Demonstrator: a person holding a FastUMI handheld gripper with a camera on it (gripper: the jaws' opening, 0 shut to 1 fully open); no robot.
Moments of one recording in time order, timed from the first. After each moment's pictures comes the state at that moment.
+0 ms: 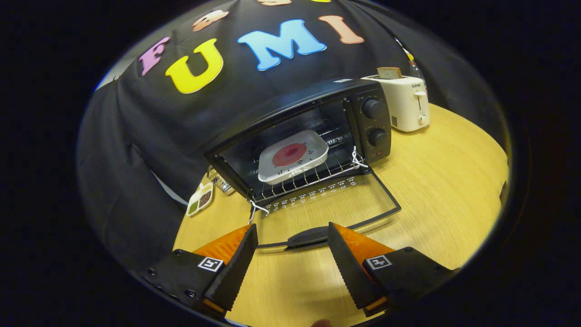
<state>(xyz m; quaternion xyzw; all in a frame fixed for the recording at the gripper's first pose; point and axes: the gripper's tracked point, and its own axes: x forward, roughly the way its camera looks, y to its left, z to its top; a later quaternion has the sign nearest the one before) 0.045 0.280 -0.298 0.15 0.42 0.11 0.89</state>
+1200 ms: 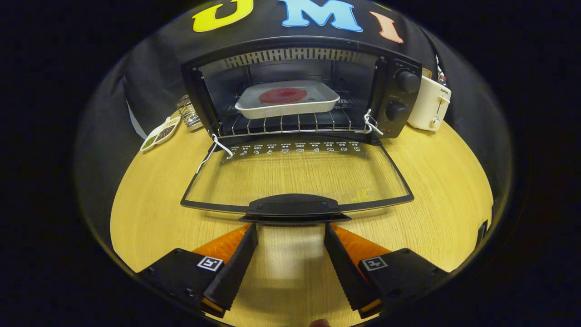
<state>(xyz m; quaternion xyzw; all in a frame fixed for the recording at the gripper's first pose) 0.033 0.274 -0.376 -0.02 0.51 0.08 0.86</state>
